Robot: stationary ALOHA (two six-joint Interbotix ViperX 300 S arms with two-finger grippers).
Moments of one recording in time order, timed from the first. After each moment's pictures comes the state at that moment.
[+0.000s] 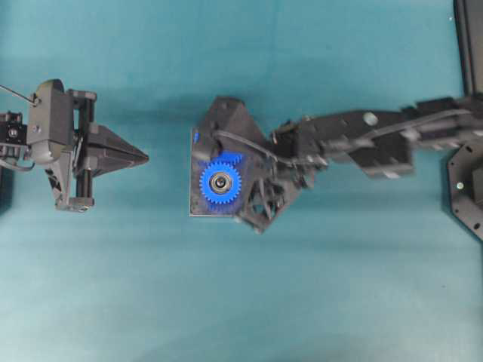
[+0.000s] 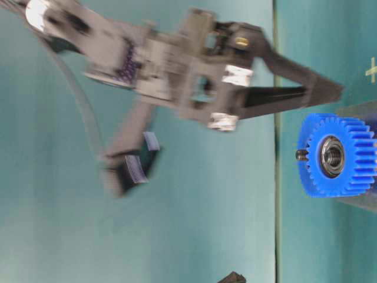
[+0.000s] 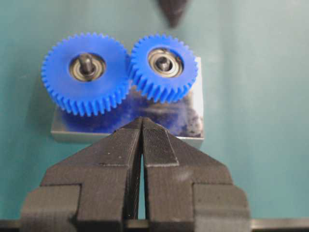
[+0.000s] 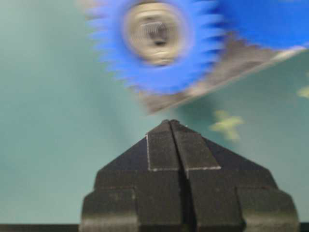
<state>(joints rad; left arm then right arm) 0.03 -0.47 1.07 0.02 -0.17 -0.01 0.03 0.13 0.29 0.07 0.80 0.48</state>
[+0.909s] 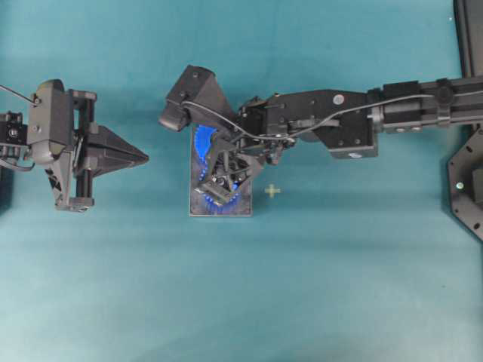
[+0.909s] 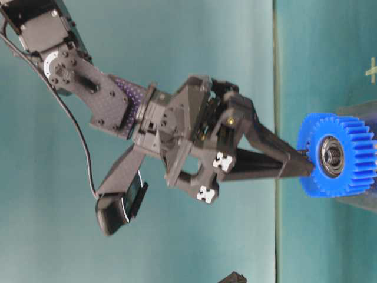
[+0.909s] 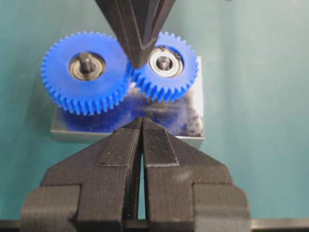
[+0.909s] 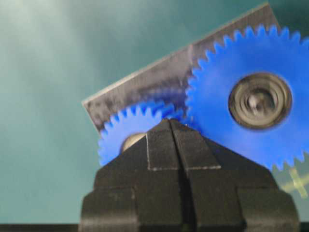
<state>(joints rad) 0.03 -0.47 1.07 0.01 -0.17 -0.01 -0.05 0.23 0.19 0.02 0.76 0.45</state>
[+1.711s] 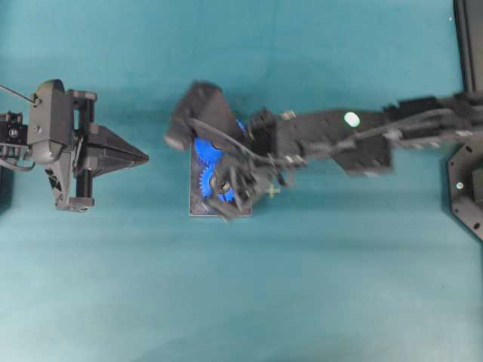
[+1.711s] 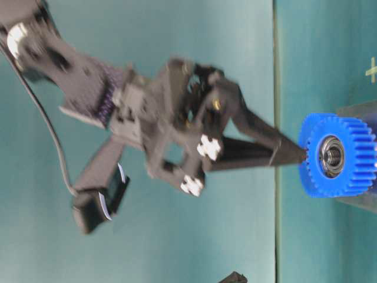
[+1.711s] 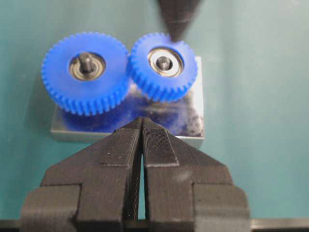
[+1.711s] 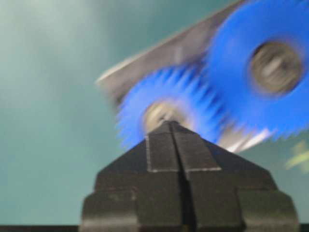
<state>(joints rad) 0.03 -0.47 1.07 0.02 -0.17 -0.01 0.00 0.22 0.15 -0.06 0.80 0.56</state>
